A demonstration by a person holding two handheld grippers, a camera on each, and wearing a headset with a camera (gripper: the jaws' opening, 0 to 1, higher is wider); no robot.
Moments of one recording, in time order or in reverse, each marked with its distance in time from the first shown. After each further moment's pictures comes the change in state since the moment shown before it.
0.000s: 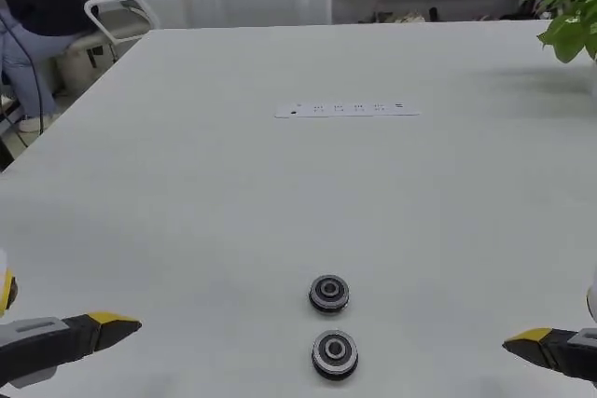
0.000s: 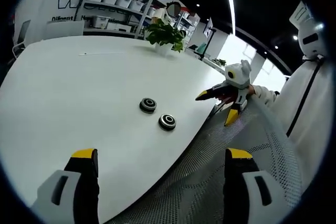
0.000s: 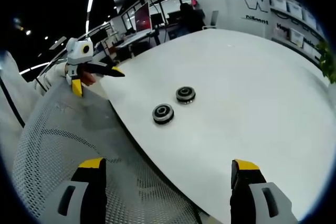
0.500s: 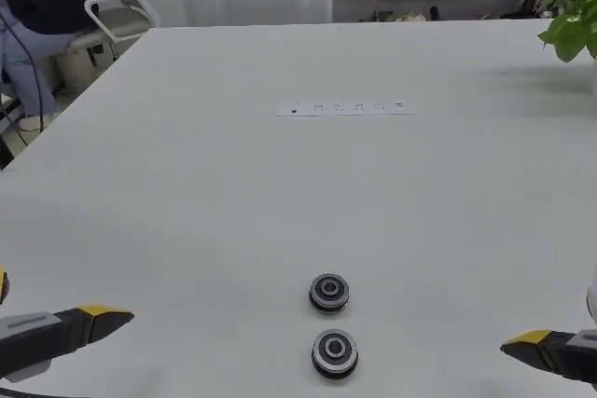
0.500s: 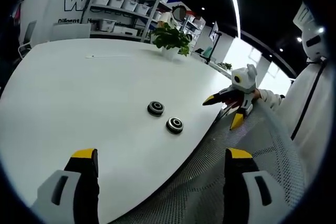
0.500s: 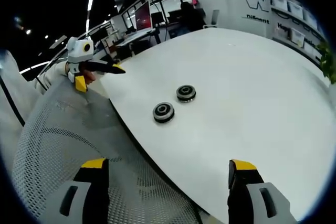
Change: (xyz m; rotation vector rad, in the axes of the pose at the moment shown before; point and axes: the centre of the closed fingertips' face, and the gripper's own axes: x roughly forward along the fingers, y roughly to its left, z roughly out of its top) left arm -0.002 0.011 0.002 -0.022 -0.021 0.058; right arm 0.000 0.001 -0.001 -0.002 0.010 0.005
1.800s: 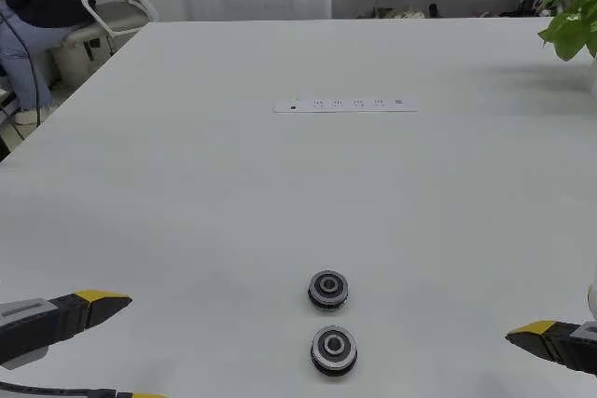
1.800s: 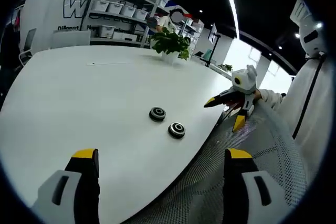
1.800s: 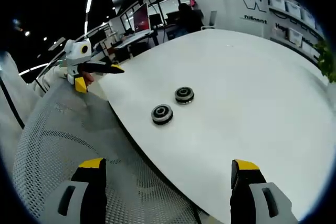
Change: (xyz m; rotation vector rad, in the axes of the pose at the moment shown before) left arm -0.001 0.002 0.006 0.030 -0.035 0.012; right arm 0.000 -0.001 0.000 0.008 -0.001 -0.006
